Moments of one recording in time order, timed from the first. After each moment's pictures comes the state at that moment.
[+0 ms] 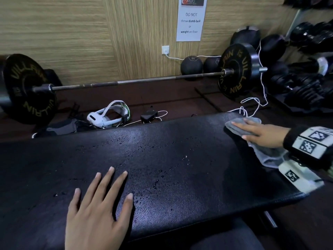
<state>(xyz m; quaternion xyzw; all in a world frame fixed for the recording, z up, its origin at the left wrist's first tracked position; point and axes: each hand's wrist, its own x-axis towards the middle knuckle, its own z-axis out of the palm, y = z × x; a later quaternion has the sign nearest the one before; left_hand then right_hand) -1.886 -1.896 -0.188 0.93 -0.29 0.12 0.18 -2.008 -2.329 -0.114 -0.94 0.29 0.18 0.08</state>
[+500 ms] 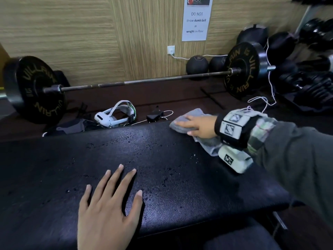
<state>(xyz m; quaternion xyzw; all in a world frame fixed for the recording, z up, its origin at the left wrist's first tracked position) -1.885 -1.895 -0.187 0.93 -0.29 0.11 0.18 -1.873 -2.227 -0.111 -0.98 0.08 0.15 -0.01</state>
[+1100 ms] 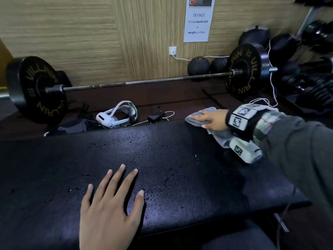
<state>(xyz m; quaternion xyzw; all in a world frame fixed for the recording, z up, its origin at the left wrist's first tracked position) -1.885 -1.896 -0.186 0.93 -0.28 0.11 0.19 -1.881 -2.258 -0.097 -0.98 0.11 0.16 -0.03</state>
